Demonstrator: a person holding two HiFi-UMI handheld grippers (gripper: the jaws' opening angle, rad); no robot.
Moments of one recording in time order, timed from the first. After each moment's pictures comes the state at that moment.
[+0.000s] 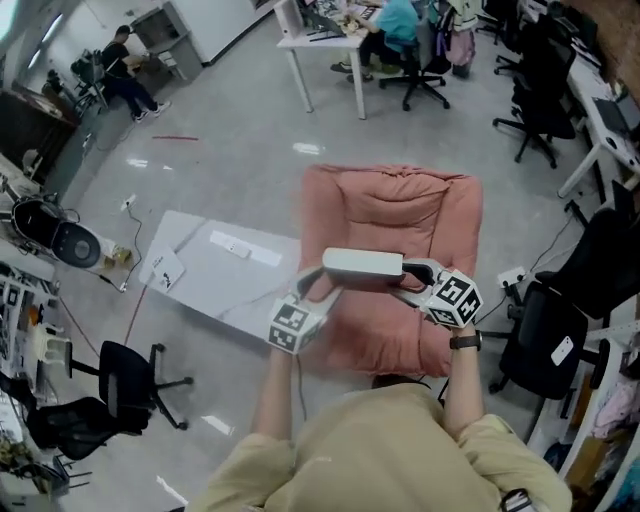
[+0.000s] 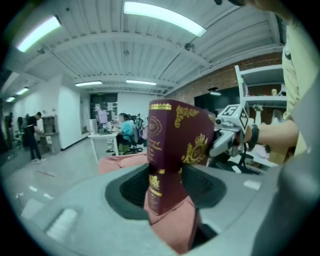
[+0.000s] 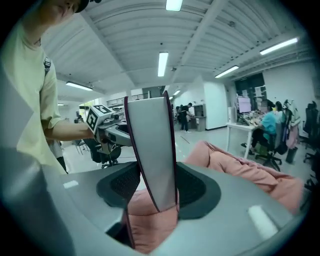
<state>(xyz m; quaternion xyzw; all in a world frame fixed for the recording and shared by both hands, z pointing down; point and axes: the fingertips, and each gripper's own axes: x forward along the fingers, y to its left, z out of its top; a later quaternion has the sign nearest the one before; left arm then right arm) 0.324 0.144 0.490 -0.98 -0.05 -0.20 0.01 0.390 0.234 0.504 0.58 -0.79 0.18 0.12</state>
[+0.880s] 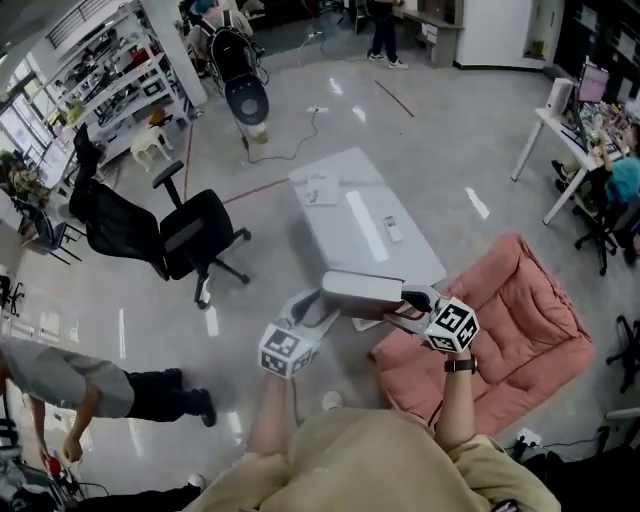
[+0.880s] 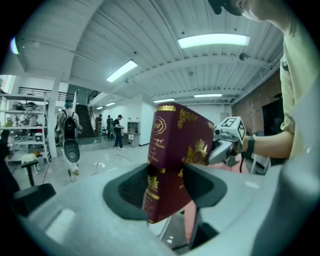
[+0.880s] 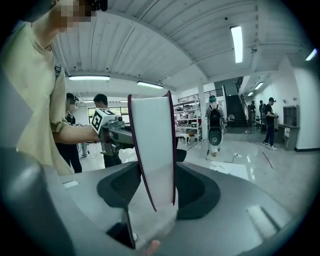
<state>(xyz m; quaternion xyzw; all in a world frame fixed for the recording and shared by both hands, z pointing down) -0.080 0.002 0.442 -0.92 0.35 -0.13 -0.05 0.032 0.015 0.468 0.20 -0.97 0.08 0.15</state>
